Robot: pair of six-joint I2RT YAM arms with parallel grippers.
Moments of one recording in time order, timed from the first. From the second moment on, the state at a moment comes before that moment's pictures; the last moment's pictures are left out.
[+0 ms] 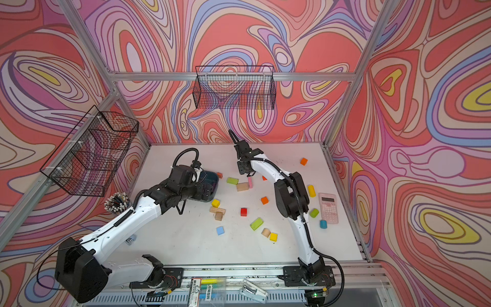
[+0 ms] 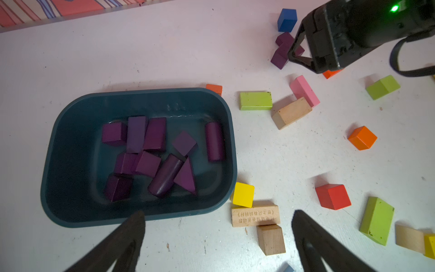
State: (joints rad) left arm -0.51 1.28 1.02 -0.55 -0.12 -0.21; right arm 0.49 2.27 1.97 -0.79 0.20 0.18
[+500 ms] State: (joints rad) left arm -0.51 1.24 1.02 -0.63 -0.15 -0.18; right arm 0.47 2.38 2.04 -0.78 0.15 0.13
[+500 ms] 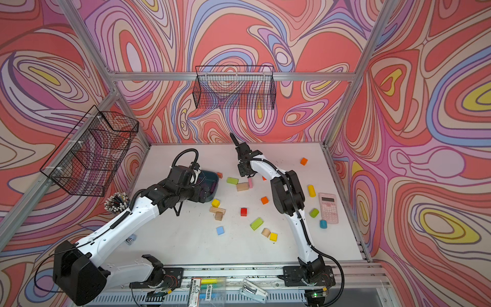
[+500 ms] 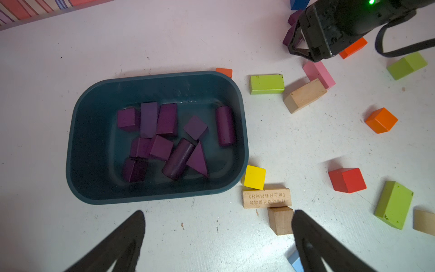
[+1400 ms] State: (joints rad) left arm -0.51 1.23 1.02 -0.64 -0.17 -0.16; right arm 0.47 2.49 2.18 -0.80 0.15 0.10
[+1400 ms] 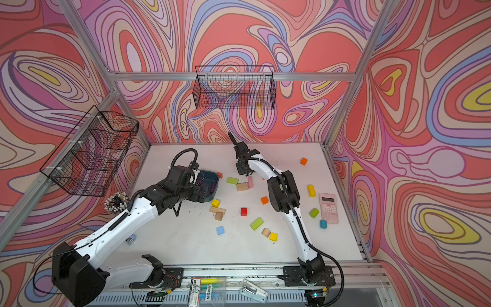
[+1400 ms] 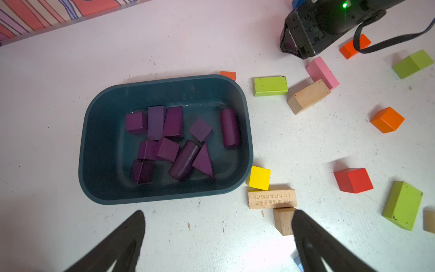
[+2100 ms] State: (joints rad) left arm -0.51 1.20 1.01 -0.63 -0.17 -0.16; right arm 0.47 2.50 2.21 -0.75 0.16 0.24
